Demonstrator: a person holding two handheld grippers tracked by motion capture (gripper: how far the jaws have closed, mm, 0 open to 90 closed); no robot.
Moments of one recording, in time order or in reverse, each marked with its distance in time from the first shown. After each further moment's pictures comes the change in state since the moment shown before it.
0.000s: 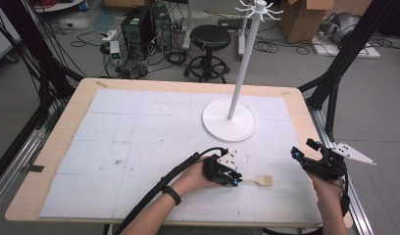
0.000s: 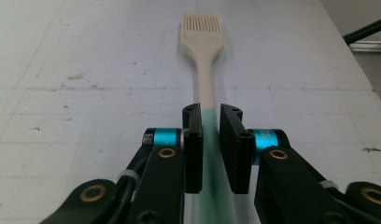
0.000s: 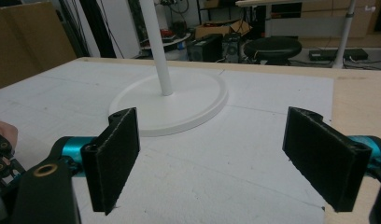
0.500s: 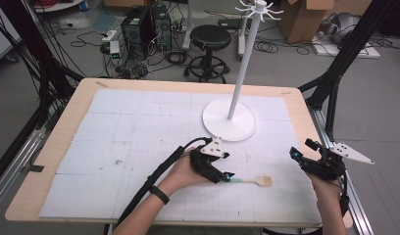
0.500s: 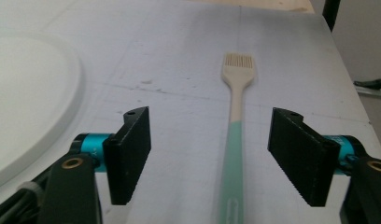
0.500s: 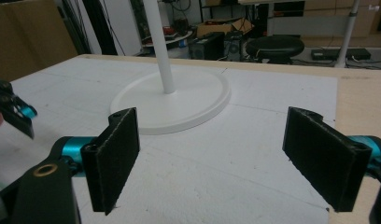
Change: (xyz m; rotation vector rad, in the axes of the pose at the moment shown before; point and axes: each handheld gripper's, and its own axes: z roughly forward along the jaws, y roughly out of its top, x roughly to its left) left arm 0.001 -0.004 -0.061 -0.122 0.155 -0.099; right arm 0.001 0.000 0.003 0.006 0.008 -0.019
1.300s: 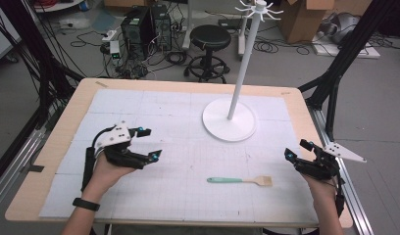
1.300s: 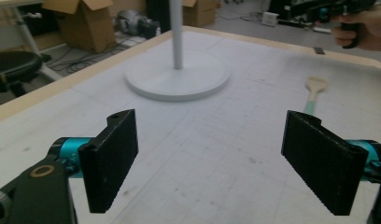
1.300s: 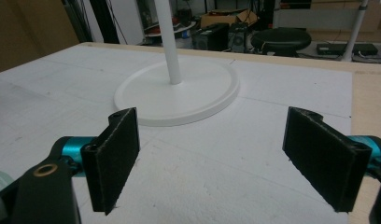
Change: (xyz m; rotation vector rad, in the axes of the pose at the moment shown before) left arm 0.020 -0.079 -0.189 -0.242 0.354 -0.138; right arm 0.009 -0.003 0.009 0.040 0.009 -0.021
